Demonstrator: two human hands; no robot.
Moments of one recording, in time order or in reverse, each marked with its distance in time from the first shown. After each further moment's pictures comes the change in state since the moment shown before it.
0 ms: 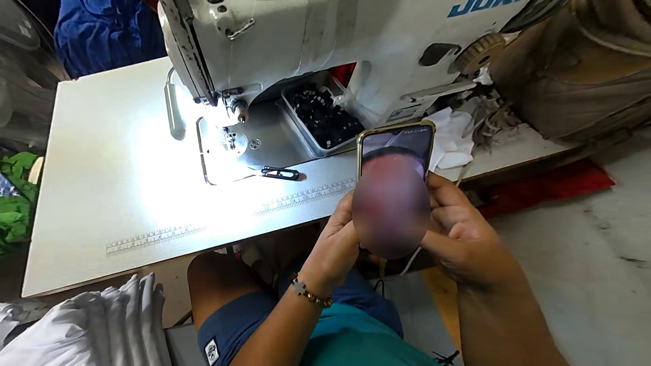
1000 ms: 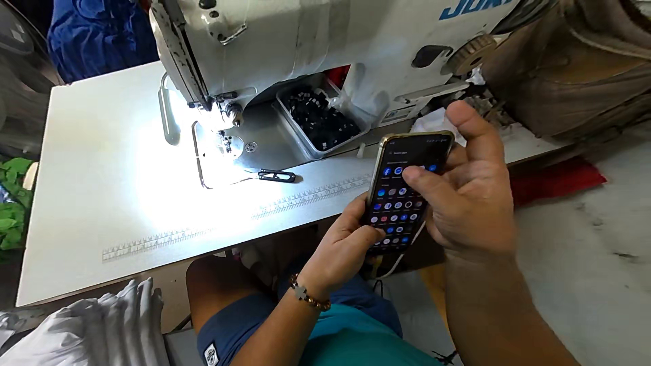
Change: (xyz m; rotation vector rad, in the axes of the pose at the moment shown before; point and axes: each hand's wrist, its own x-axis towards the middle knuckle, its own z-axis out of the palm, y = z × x) left_hand 0.003 0.000 -0.001 0.076 -0.123 0.009; right_hand 0.043 -0.018 0.010 0.014 0.199 -0.266
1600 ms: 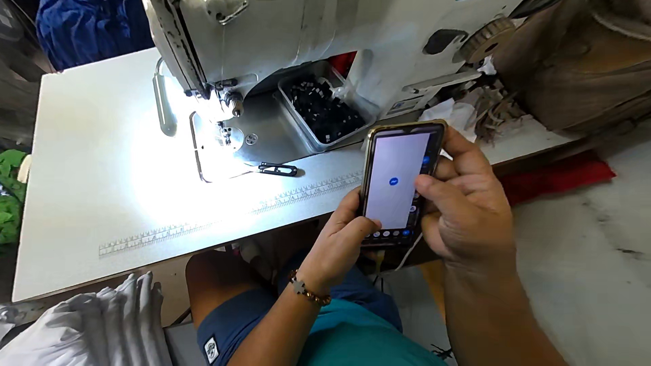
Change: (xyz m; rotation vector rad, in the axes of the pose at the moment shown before) left_hand -0.003 0.000 -0.003 -0.024 0.070 -0.020; right_hand -0.017 0.006 0.002 0.086 -0.007 0.121
